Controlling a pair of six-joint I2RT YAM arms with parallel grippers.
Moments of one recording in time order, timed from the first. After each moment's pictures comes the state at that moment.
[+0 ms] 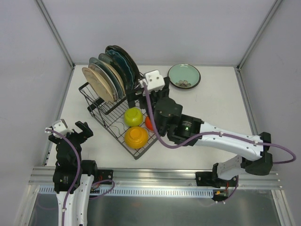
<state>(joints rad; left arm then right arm) 0.01 0.00 0.51 -0.68 -0.34 -0.30 1.38 1.50 1.60 0.06 0.96 -0.17</state>
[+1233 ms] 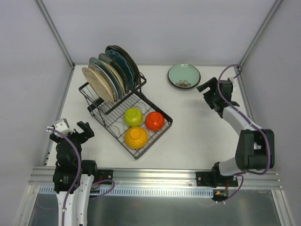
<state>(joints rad) 0.01 0.00 0.51 -0.68 -0.30 -0.28 0.07 1.42 0.90 -0.04 0.02 0.91</state>
